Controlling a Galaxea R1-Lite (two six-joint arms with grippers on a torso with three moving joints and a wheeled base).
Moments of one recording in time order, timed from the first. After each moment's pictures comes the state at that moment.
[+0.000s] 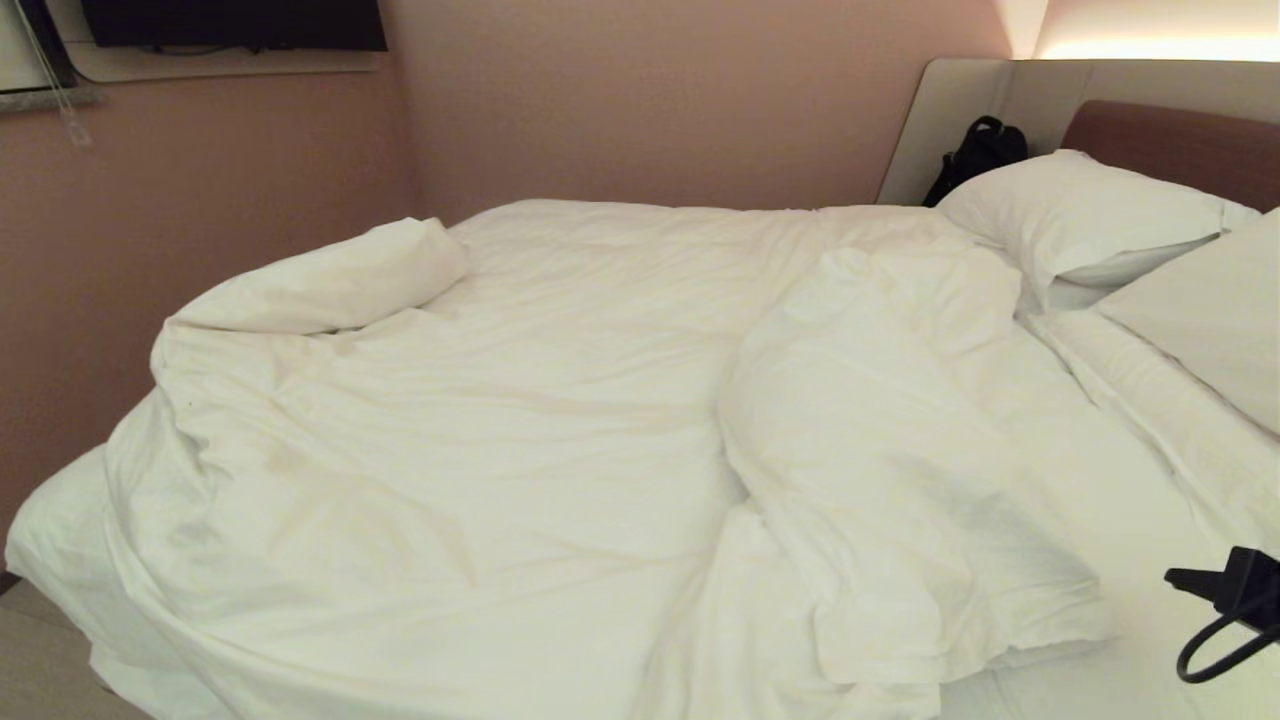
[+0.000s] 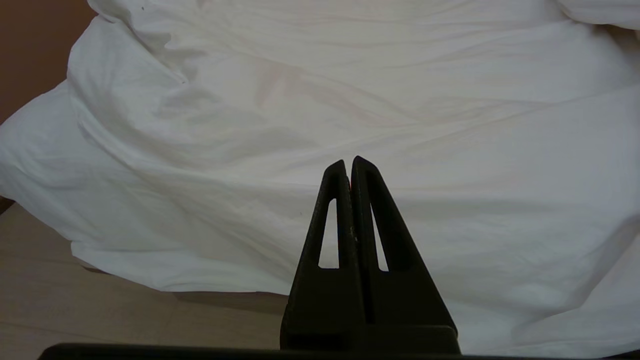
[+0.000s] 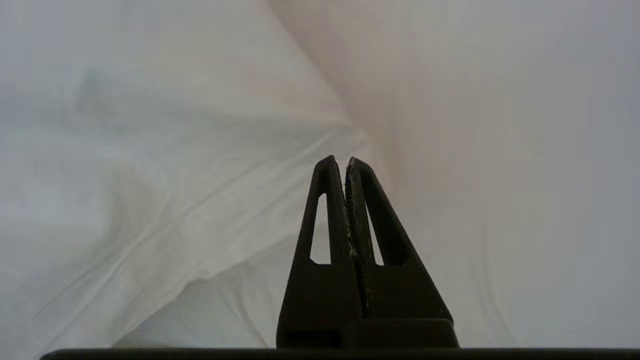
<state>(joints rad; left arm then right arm) 0.01 0.00 0.00 0.01 -0.03 0.06 -0.53 1.55 -0.40 -0.46 0.49 0.13</state>
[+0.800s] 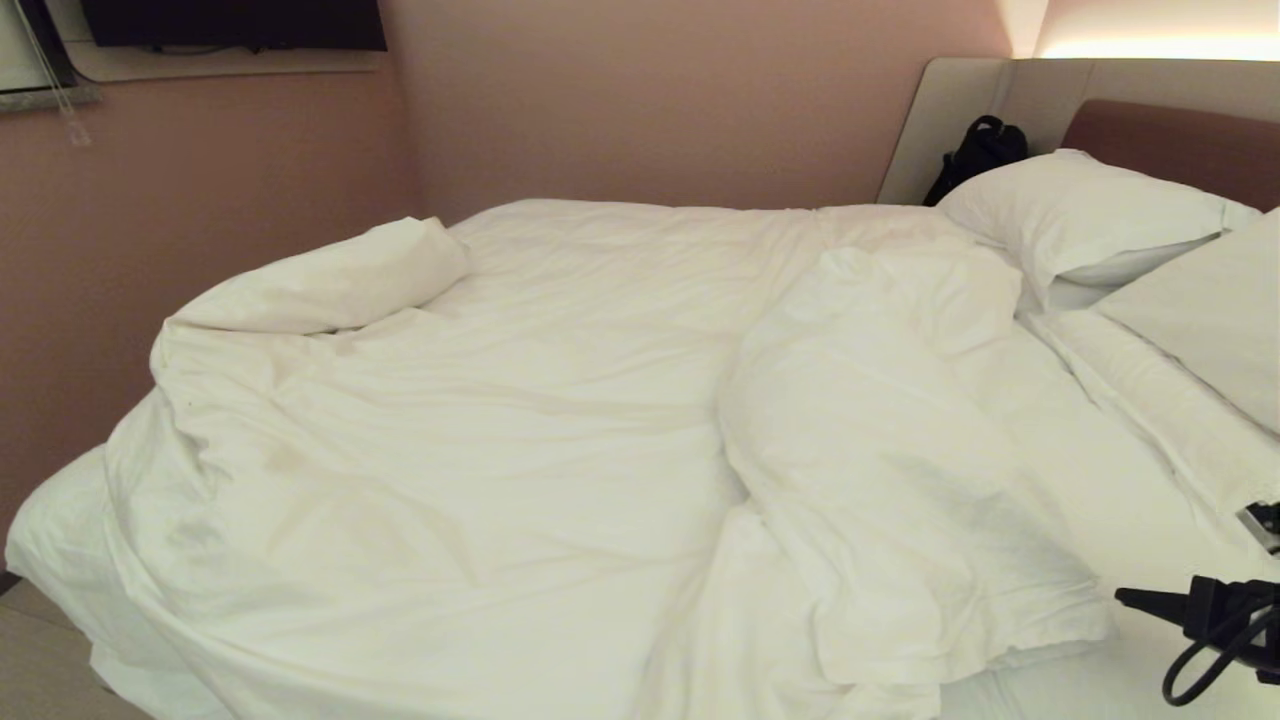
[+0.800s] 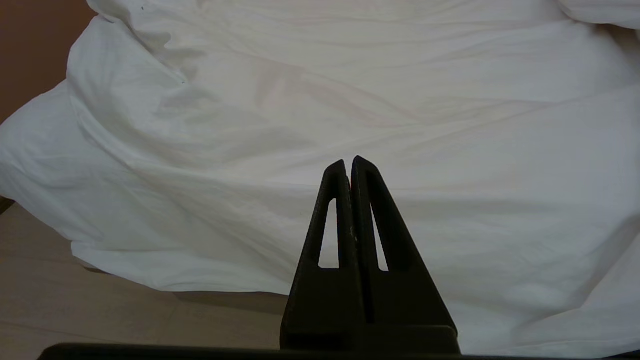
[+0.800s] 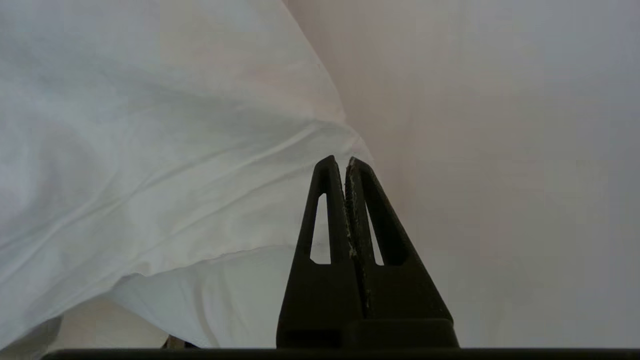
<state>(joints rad) 0.01 0.00 0.00 0.01 -0.03 0.06 -0.62 1.87 -0.43 -0.61 0.76 -0.07</state>
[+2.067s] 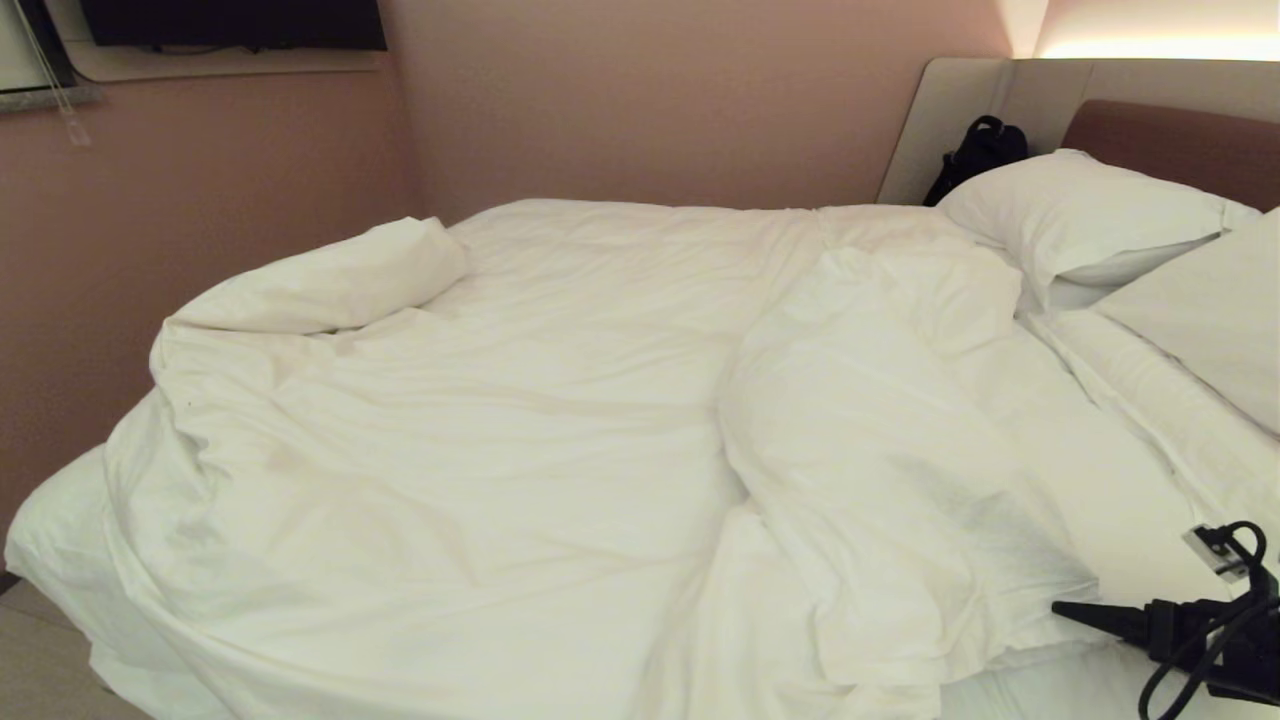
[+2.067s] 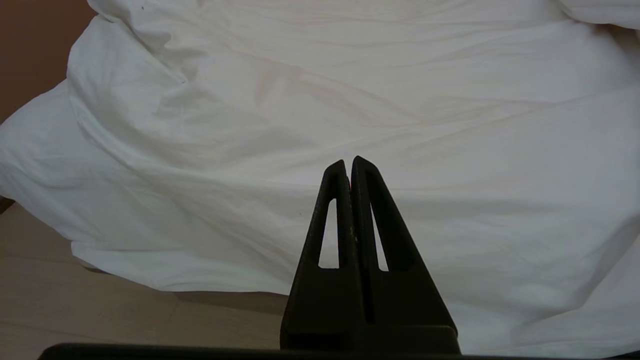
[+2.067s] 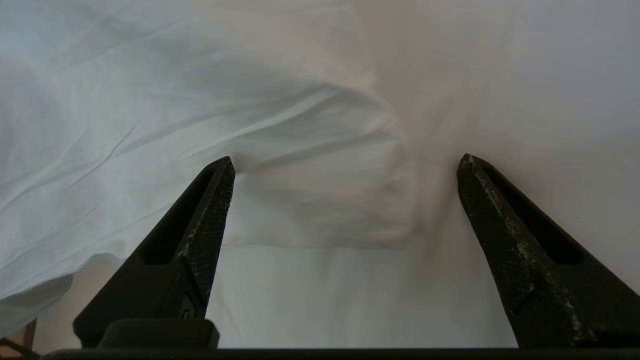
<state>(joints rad) 0.01 0.00 0.00 0.01 -0.03 0.06 -0.57 2.03 -0.45 -0.61 0.85 -0.15</state>
